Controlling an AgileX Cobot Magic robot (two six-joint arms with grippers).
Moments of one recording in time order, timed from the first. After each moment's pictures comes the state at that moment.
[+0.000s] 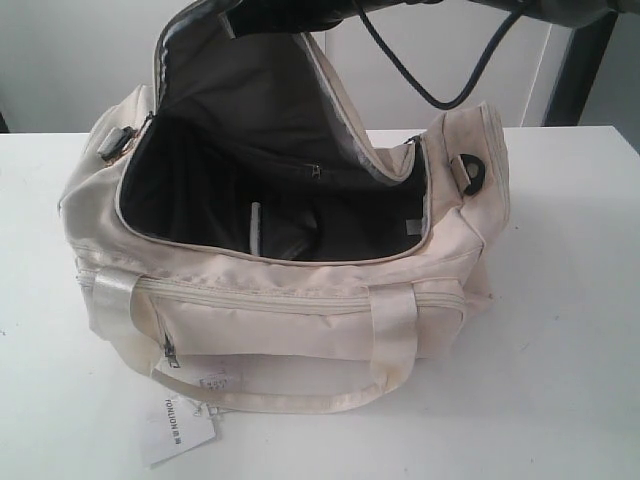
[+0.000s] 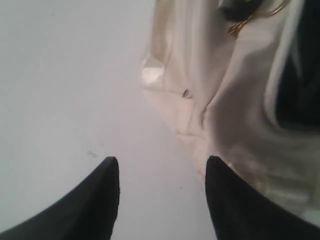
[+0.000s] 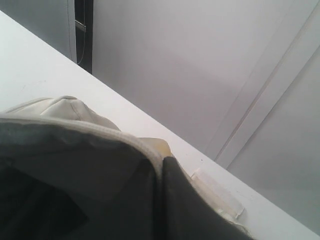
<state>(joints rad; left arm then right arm) 0.13 1.24 -1.11 -0.22 0.95 0.14 0.44 1.85 -1.74 -0.02 0.35 -0.14</state>
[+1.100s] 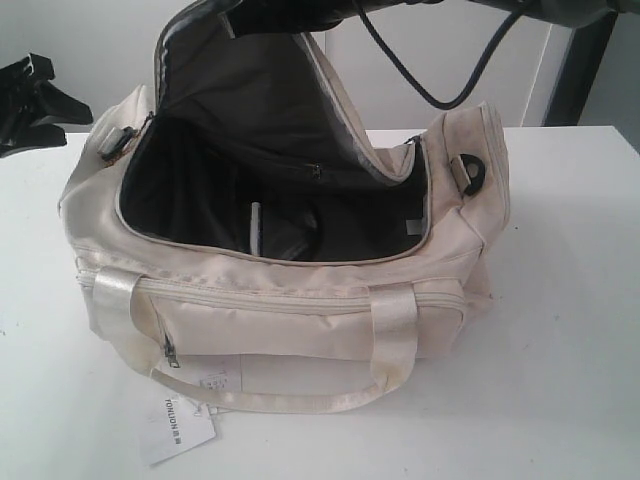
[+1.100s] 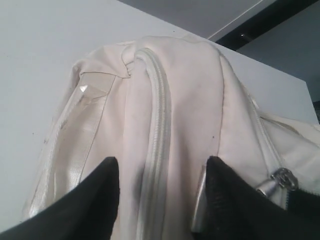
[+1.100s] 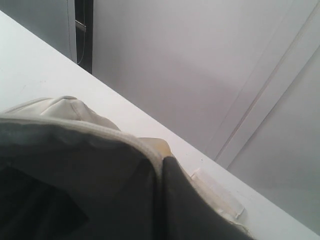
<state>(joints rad) 0.29 1.73 -1.26 -1.18 0.77 0.78 0.44 1.85 -1.74 -0.02 0.35 -0.14</state>
